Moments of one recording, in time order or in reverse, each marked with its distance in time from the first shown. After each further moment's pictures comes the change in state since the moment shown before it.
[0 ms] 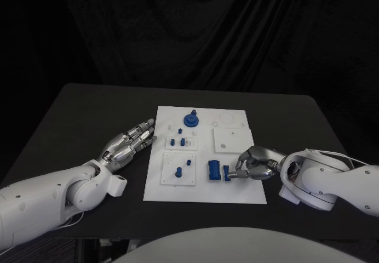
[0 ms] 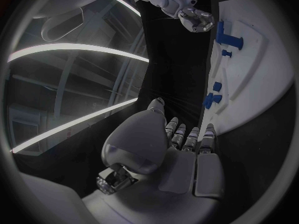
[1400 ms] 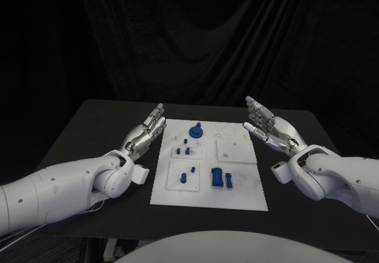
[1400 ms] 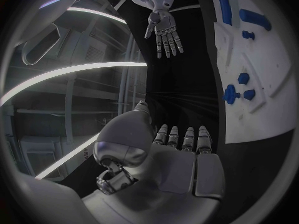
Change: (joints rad) left arm 0.009 0.069 0.018 -0.005 -0.011 -0.271 -0.010; left_hand -0.465 -0.062 -0.005 -0.023 -0.235 -0.222 -0.232 -0.024 -0.029 -0.056 -0.180 -0.059 -0.019 0.000 -0.134 0.000 0.000 -0.024 -0.032 -0.182 -0.018 -0.058; right arm -0.012 0.135 0.024 -0.250 0.595 -0.169 0.837; right_hand -0.231 0.040 -0.118 0.016 0.144 -0.863 -0.178 -0.550 -1.026 -1.467 0.068 -1.548 -1.298 -1.465 0.224 -1.493 -1.305 0.011 -1.462 0.207 -1.422 -1.292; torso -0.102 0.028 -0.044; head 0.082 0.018
